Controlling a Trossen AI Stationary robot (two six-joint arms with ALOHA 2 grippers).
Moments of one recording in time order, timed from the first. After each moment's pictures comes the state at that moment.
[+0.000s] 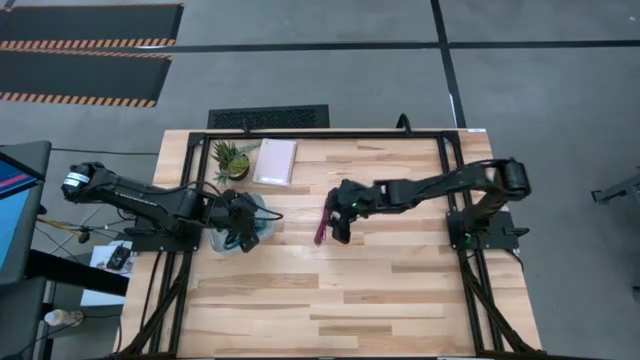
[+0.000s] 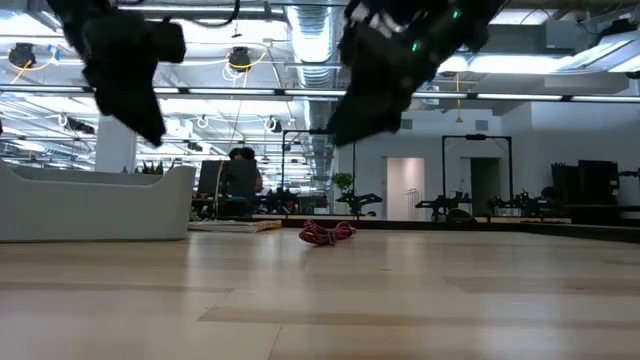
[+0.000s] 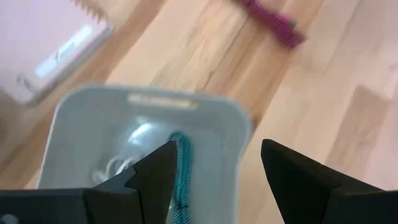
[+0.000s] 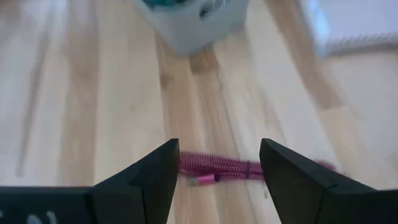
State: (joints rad) left arm -0.19 1.05 0.73 -0.72 -0.30 -0.68; right arm -0.01 1.66 1.07 -0.12 0.03 0.21
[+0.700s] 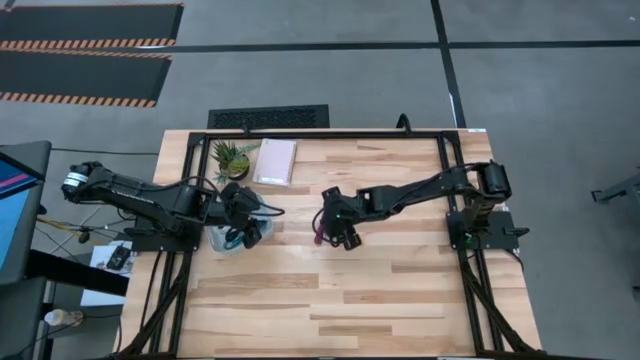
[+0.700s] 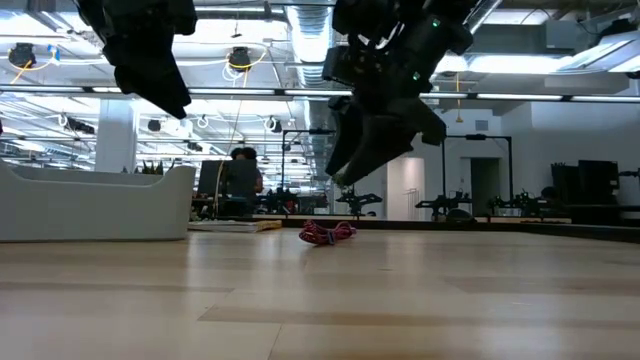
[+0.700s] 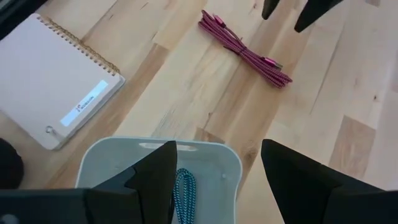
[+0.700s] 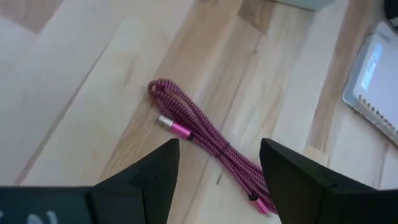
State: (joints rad) left arm -0.19 1.05 0.81 -0.72 -0.38 -0.60; right arm 0.02 1.80 1.21 -0.35 0.10 -0.50
